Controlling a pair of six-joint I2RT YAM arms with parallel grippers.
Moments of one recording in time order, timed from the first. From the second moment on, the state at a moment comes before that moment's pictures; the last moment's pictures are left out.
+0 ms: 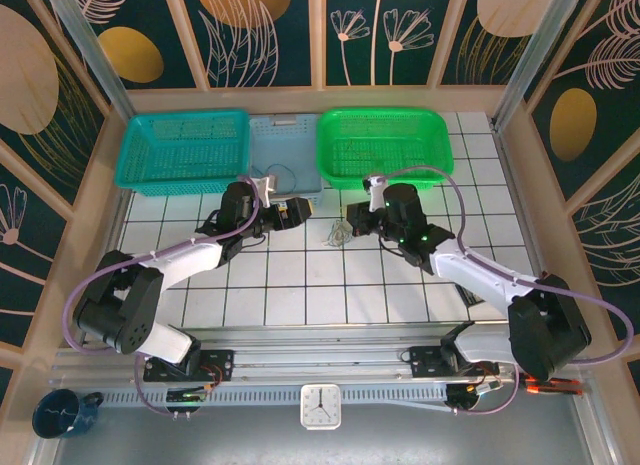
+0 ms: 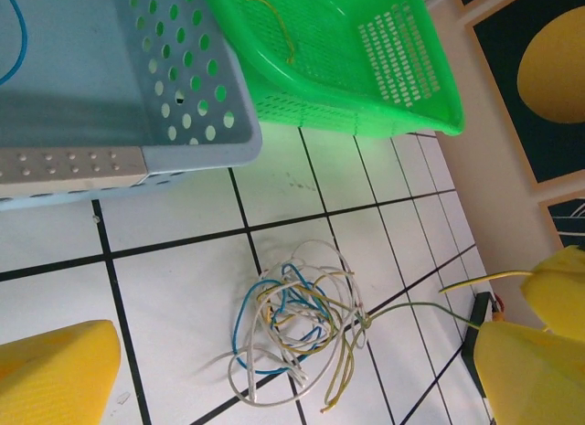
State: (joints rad) left arm -0.47 1.49 0.71 0.32 0.42 -0.72; right arm 0.60 1.27 0.71 0.09 -0.19 0.39
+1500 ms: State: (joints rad) left arm -0.70 1.84 0.89 0.18 0.21 -0.45; right arm 0.48 1.09 0.69 0.23 -0.29 0.59
